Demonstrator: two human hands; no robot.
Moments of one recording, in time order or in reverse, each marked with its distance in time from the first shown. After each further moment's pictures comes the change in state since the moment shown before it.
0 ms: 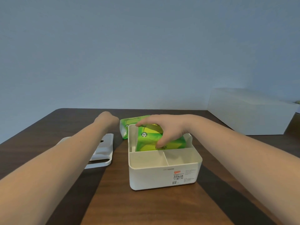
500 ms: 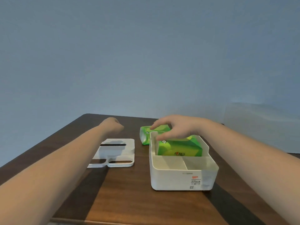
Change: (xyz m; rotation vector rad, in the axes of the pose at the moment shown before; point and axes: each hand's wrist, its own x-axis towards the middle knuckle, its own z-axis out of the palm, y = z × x) left_hand -0.029 -0.047 -0.054 -0.115 0.012 0.006; right_hand -0.004 -0.050 -0.019 0.061 0.131 -0.001
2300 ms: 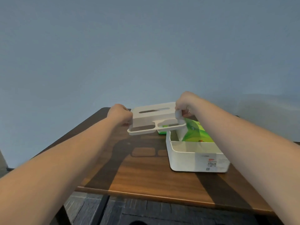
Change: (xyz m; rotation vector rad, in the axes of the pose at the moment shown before) left_hand -0.052 -0.010 -0.042 -0.300 0.165 -0.010; right_hand 0.038 -0.032 -0.013 0.558 0.358 0.583
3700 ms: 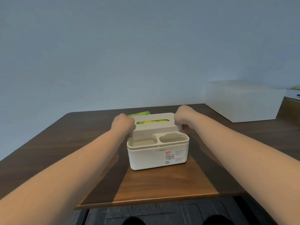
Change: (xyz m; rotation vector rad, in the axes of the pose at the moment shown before) left_hand -0.037 0.060 0.143 0.337 -0.177 -0.004; right_hand 0.007 0.144 -0.054 -0.117 0.000 0.130
